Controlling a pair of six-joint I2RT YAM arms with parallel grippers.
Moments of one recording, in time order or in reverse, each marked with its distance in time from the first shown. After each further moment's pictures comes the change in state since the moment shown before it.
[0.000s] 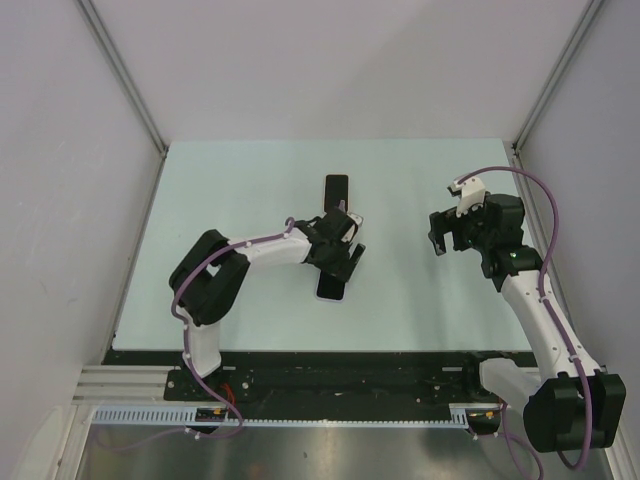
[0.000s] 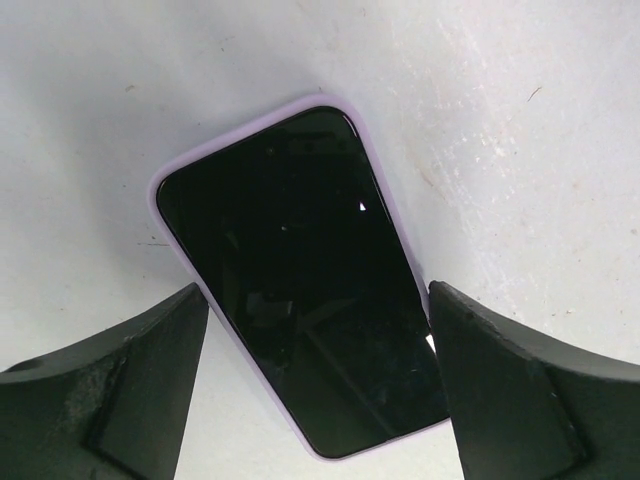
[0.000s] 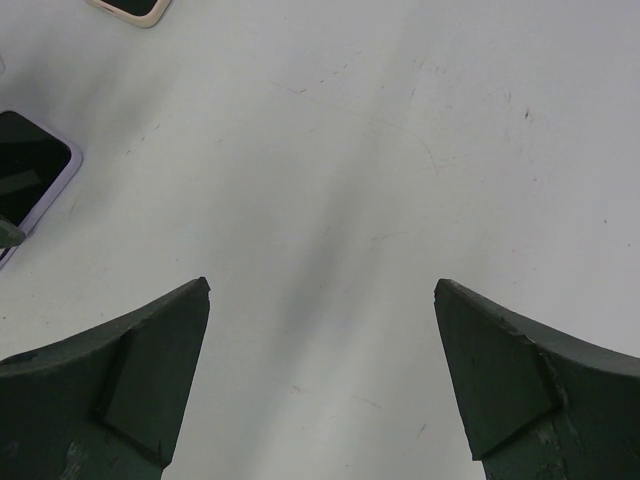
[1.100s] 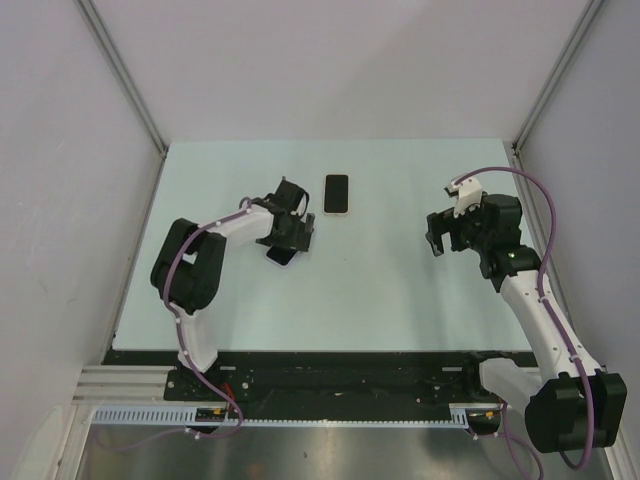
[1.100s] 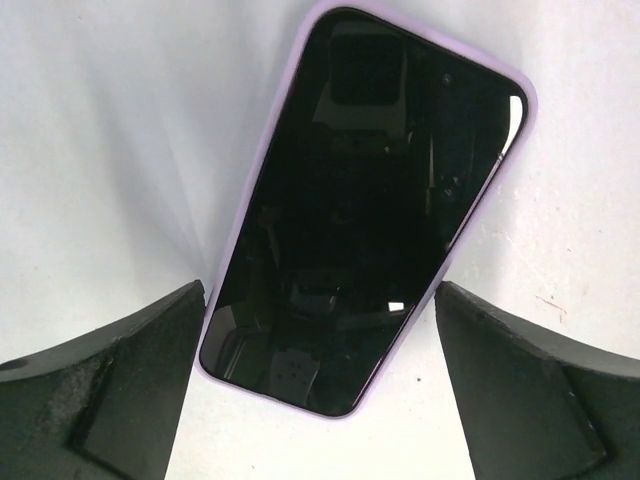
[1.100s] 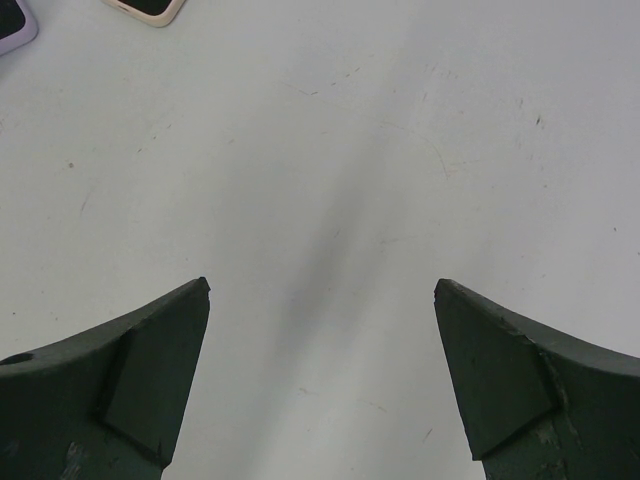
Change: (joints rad) left arm 0.316 -0.003 0.011 -0.064 -0.129 -0.018; right arm 0.019 0.000 0.000 0.000 -0.003 0.000
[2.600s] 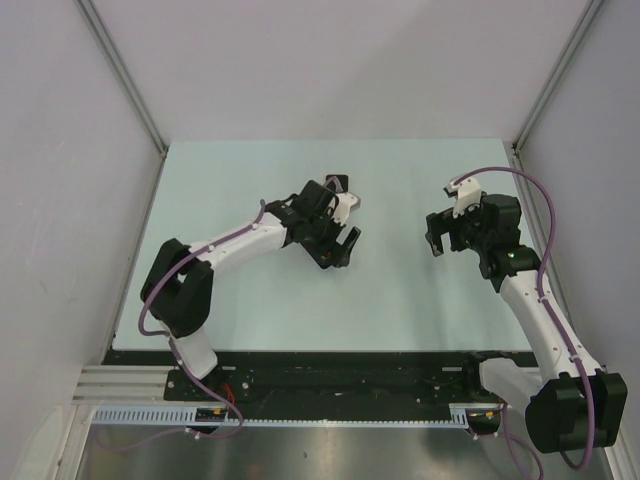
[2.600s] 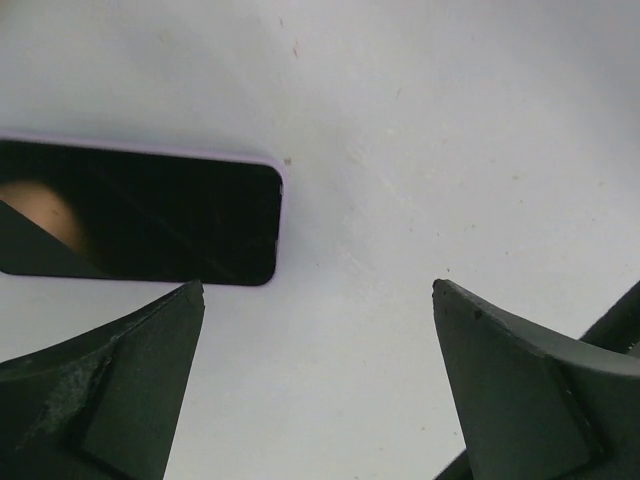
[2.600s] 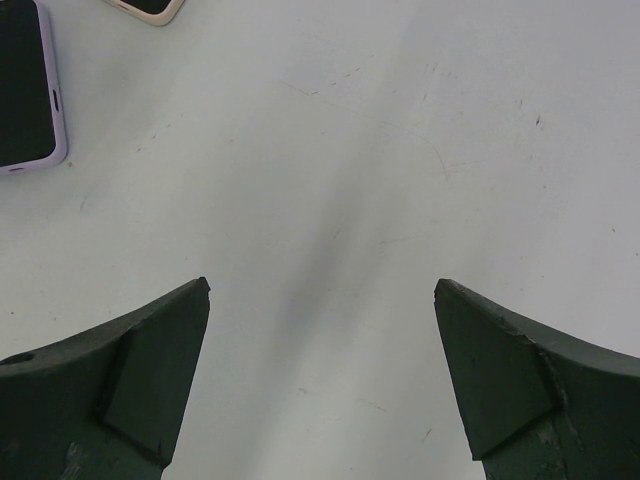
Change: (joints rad) left arm -0.217 -0.151 0.034 -0.036 0.384 0.214; right arm 0.006 0.000 0.000 0.000 0.007 -0.003
